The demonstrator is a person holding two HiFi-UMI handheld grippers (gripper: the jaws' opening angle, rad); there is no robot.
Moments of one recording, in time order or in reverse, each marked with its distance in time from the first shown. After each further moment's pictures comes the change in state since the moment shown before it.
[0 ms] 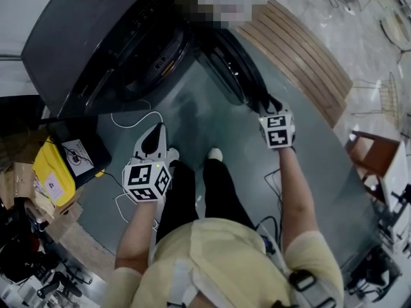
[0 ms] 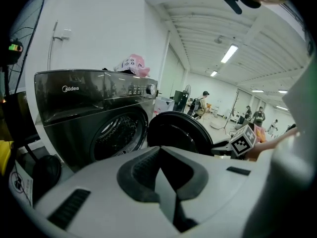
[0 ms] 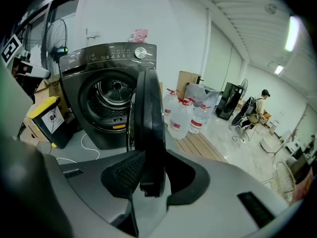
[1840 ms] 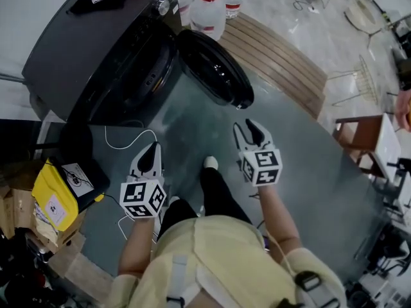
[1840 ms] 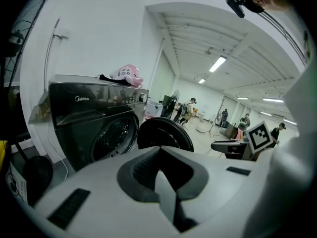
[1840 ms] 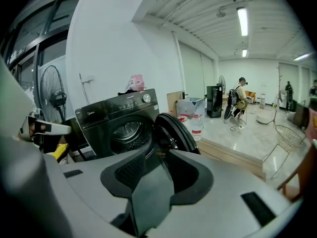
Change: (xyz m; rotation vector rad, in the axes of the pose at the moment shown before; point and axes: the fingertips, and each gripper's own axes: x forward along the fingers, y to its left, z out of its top) left arm -0.089 0.003 -0.005 0.005 -0.041 -0.153; right arm -0.167 0.120 0.036 0.324 -0.280 0.000
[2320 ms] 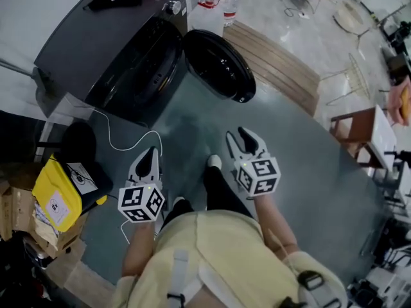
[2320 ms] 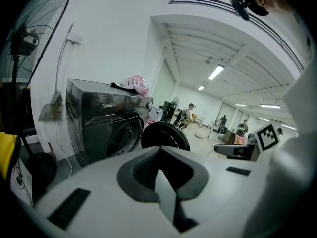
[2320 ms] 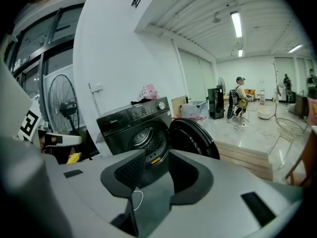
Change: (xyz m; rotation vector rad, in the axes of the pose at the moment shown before) left arm -0.095 0.034 -0.022 -0.034 -0.064 -0.020; right arm -0.070 0.111 -0.011 0.058 -0.075 0.039
